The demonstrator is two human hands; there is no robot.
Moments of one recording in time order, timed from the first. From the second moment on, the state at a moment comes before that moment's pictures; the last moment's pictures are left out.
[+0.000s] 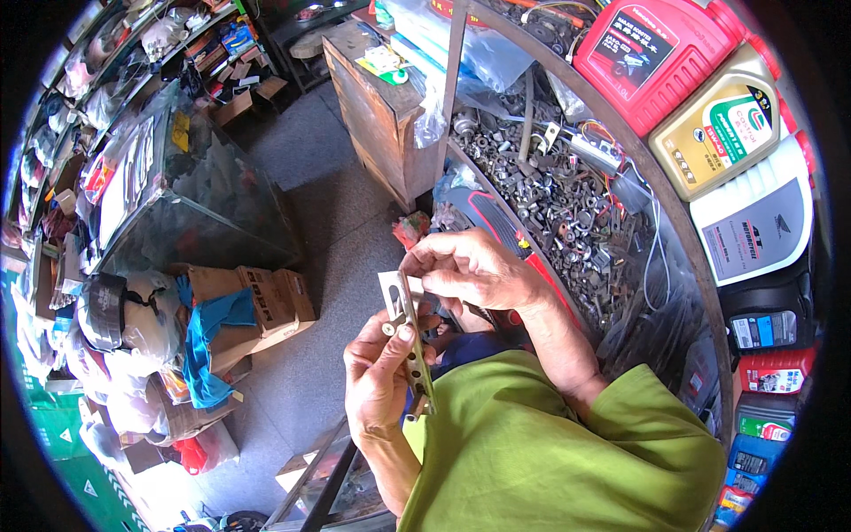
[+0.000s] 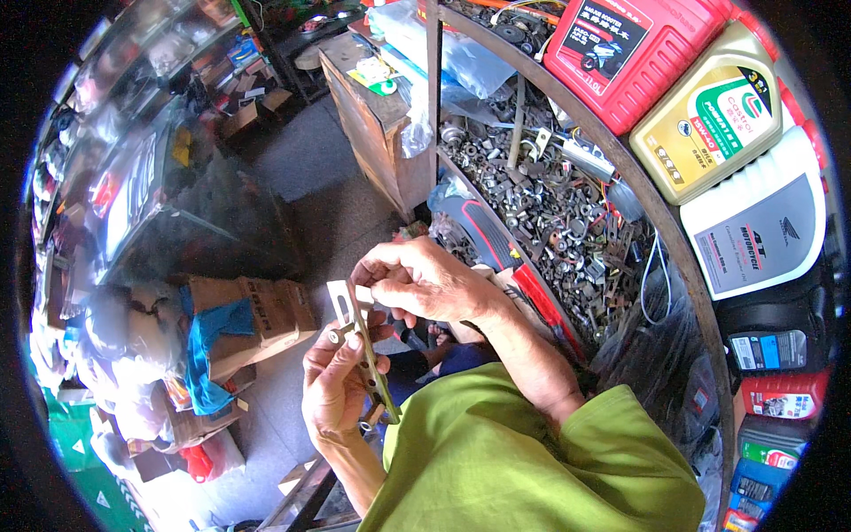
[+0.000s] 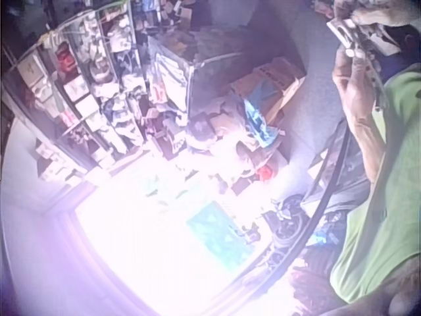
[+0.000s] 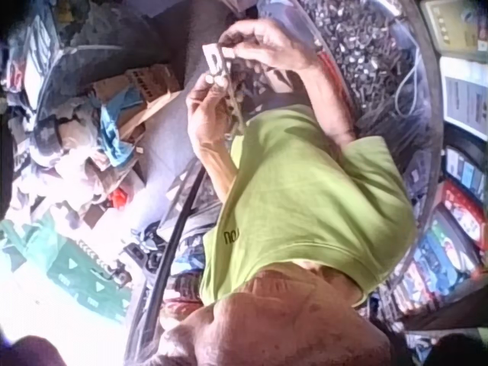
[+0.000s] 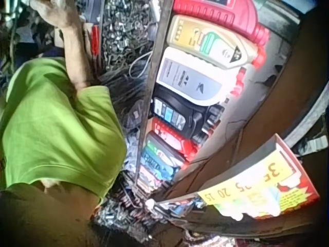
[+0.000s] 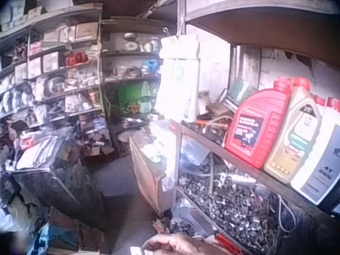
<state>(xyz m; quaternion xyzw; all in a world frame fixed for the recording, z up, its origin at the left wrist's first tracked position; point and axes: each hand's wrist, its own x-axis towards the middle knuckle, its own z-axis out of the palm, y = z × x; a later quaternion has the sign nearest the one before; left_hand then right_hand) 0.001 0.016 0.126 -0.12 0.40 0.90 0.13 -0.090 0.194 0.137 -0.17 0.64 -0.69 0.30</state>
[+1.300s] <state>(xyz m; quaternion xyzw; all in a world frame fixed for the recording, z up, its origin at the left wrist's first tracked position) -0.002 0.025 0.108 -0.18 0.23 0.95 0.10 -0.079 0.192 0.119 -0.26 0.74 -0.61 0.09</state>
